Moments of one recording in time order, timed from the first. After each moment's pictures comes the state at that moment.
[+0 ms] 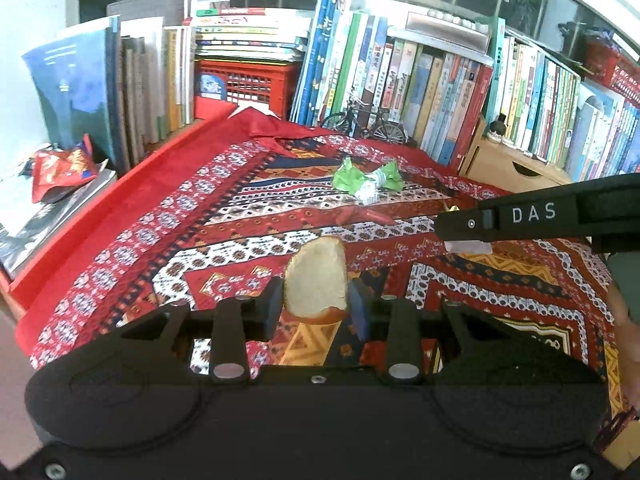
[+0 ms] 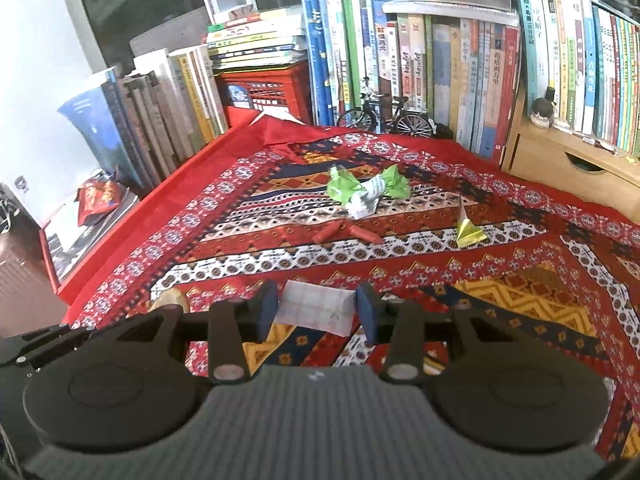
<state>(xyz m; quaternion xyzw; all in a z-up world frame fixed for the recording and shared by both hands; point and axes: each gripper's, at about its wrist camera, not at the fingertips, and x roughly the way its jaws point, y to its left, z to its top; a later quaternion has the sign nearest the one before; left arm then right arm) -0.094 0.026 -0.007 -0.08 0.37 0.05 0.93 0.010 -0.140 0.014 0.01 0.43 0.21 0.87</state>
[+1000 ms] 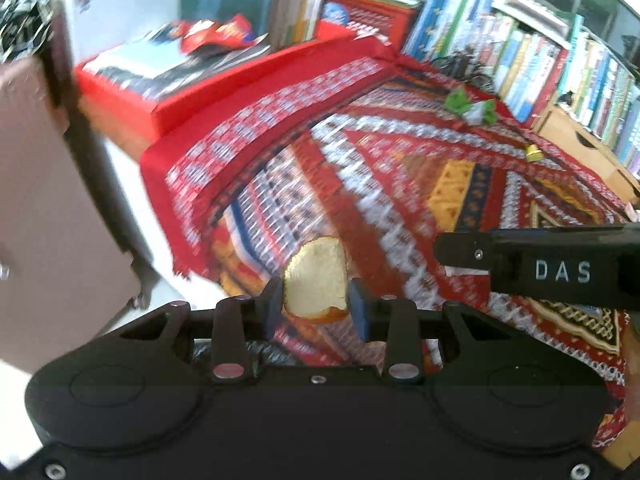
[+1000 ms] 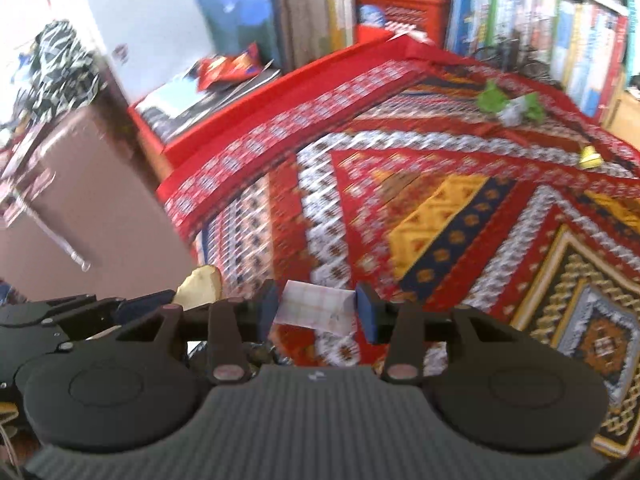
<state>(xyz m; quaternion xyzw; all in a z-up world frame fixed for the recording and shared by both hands) -0.260 0.129 -0.075 -0.15 0.42 0.13 0.88 -0.148 -0.025 -0.030 -0.05 0.47 0.31 0.83</state>
